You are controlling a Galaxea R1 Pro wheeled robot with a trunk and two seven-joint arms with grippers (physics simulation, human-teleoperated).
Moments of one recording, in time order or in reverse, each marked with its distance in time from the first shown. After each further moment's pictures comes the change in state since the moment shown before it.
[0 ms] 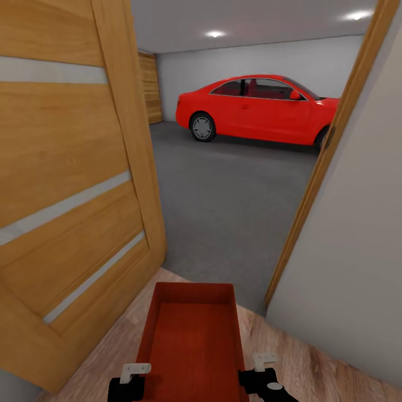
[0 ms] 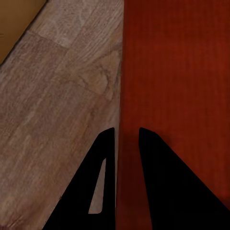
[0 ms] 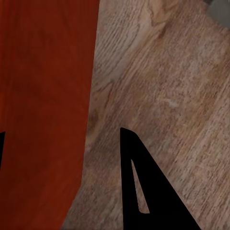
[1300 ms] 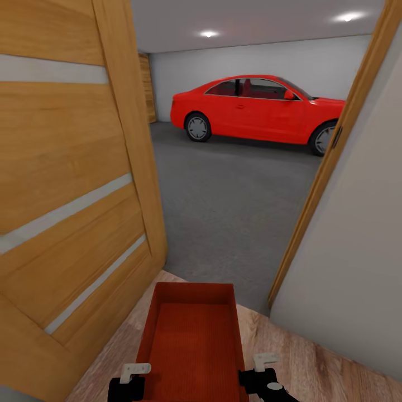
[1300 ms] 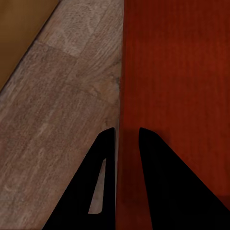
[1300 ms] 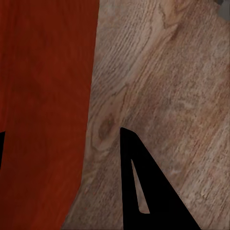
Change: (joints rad) left arm 0.000 0.000 0.000 0.000 0.000 0.000 0.000; right arm 0.000 0.000 0.000 0.000 0.000 0.000 0.000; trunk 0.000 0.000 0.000
